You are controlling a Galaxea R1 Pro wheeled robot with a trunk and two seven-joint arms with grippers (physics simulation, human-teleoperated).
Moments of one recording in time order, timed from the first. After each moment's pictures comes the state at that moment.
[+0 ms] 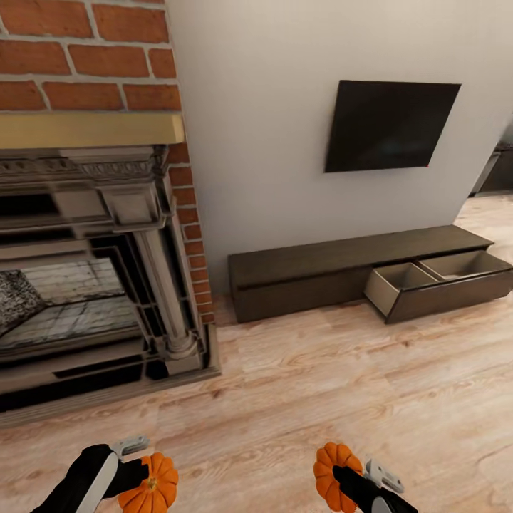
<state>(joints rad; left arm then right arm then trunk) -0.29 0.16 0.01 -0.94 0.40 0.85 0.25 -0.18 -0.03 0.03 -0.88 -0.64 0.33 -0.23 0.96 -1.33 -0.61</state>
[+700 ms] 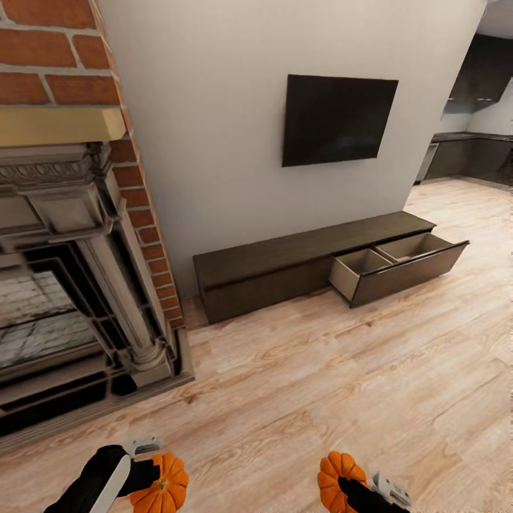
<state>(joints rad) -0.29 0.14 -0.08 -0.95 0.39 0.83 0.25 -0.18 -0.08 0.03 -0.77 -0.64 0.27 -0.09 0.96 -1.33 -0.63</state>
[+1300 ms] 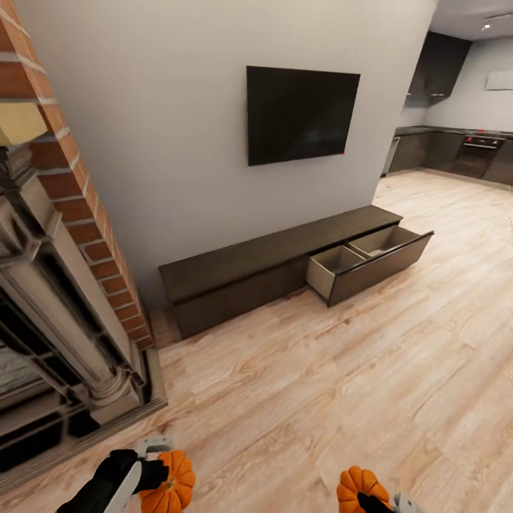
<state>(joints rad) -0.29 0.14 -0.19 -0.94 0.37 0.75 0.25 -0.18 -0.09 -0.06 -0.65 -0.65 0.18 -0.08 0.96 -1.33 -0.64</state>
